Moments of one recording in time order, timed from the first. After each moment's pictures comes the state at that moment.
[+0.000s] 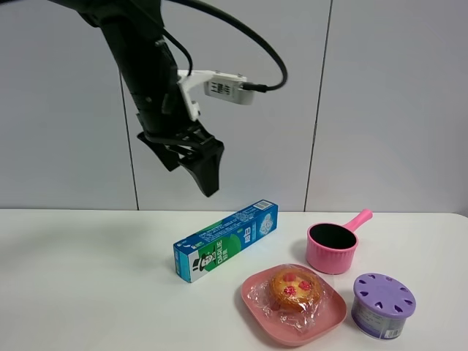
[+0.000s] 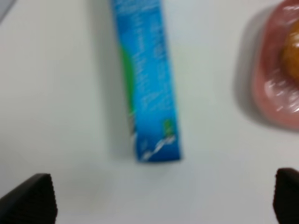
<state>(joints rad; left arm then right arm) -0.52 1.90 -1.64 -0.06 0.91 0.33 0.02 0.00 -0.49 0.04 1.06 0.03</state>
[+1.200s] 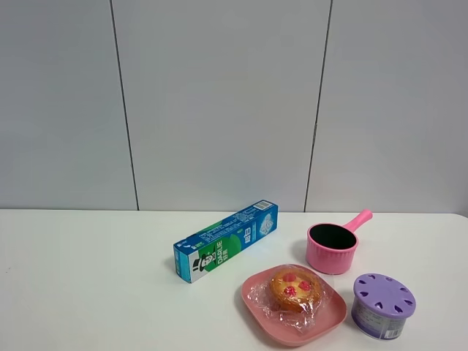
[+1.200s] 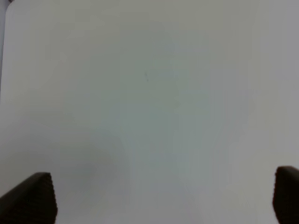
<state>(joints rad) 0.13 0.68 -0.68 -0.02 0.79 0.27 0.02 0.00 -0.49 0.04 1.06 0.03</state>
